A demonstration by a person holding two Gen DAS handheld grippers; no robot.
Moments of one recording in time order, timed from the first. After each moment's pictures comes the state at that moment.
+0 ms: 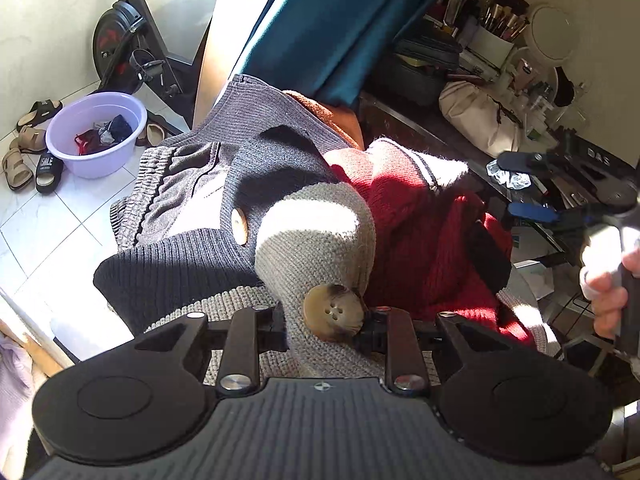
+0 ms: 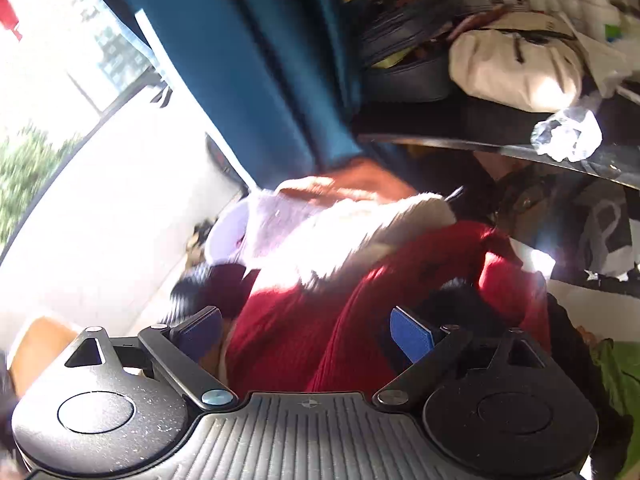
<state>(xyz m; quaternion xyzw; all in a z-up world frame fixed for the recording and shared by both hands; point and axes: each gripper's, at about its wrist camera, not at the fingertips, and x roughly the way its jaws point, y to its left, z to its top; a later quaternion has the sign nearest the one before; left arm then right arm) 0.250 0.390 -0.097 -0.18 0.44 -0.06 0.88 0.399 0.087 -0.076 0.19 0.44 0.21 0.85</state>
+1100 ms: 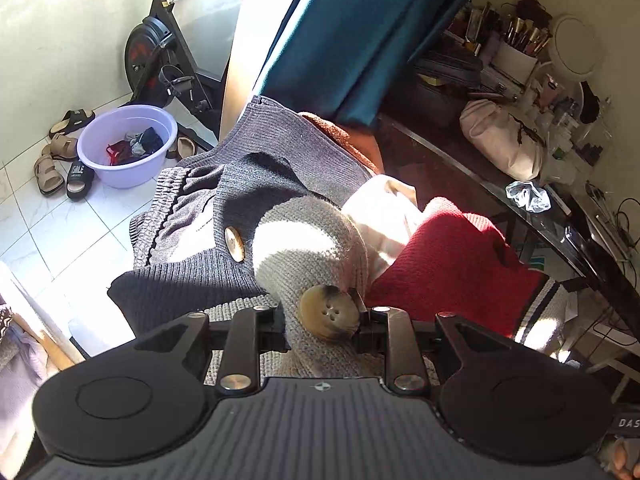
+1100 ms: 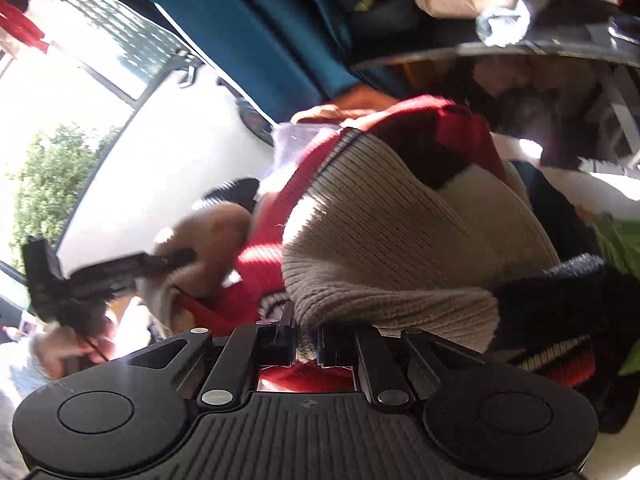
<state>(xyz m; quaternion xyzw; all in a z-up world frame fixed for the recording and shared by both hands) 0.258 0.360 -0.076 -0.16 0.43 0.00 0.89 0.265 0.007 -0.119 0.23 0.49 0.27 0.79</state>
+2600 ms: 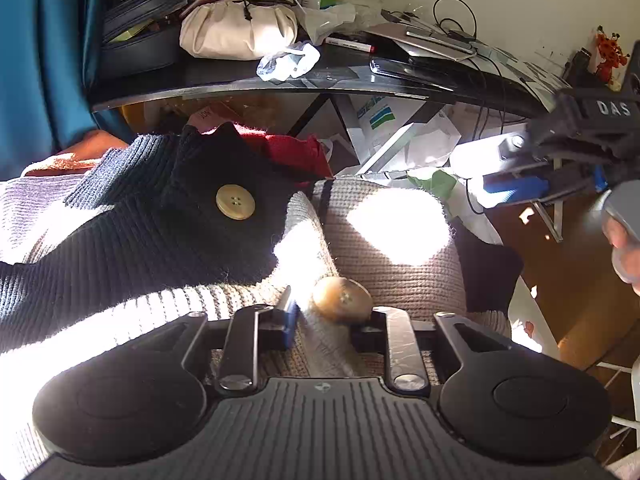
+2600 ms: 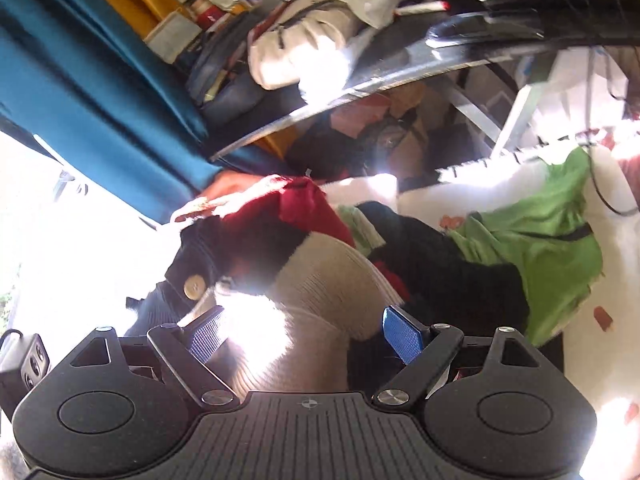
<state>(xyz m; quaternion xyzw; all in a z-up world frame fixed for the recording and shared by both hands) 0.278 0.173 -0.107 0.07 0.44 -0.29 0.85 0.272 -0.076 -0.097 0.30 0.44 0.10 0.84</state>
